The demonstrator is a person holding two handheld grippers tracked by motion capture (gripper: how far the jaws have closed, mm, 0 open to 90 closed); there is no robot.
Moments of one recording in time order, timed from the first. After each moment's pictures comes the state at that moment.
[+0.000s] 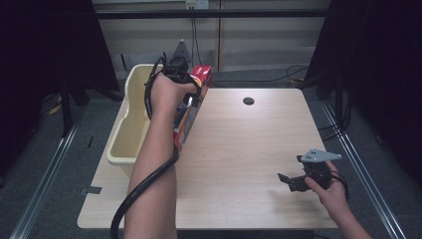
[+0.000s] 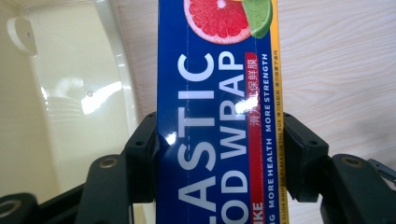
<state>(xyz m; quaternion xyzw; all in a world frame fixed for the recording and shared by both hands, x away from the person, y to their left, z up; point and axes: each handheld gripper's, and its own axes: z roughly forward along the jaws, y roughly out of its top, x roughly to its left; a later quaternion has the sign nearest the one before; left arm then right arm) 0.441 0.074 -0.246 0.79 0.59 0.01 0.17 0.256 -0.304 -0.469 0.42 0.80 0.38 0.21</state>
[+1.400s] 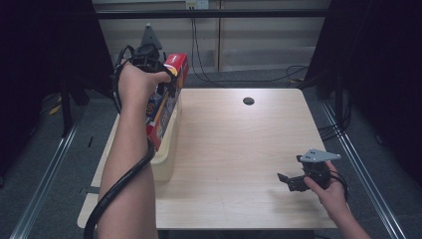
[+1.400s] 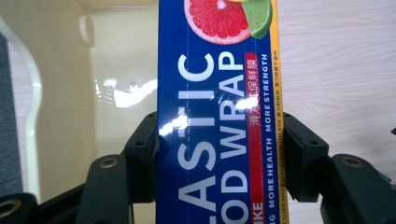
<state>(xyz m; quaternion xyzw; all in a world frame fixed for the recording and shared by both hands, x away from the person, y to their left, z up) 0.427 0.129 -0.204 0.75 0.63 0.04 0.18 0.256 -0.303 -0.469 0.42 0.80 0.38 0.21</state>
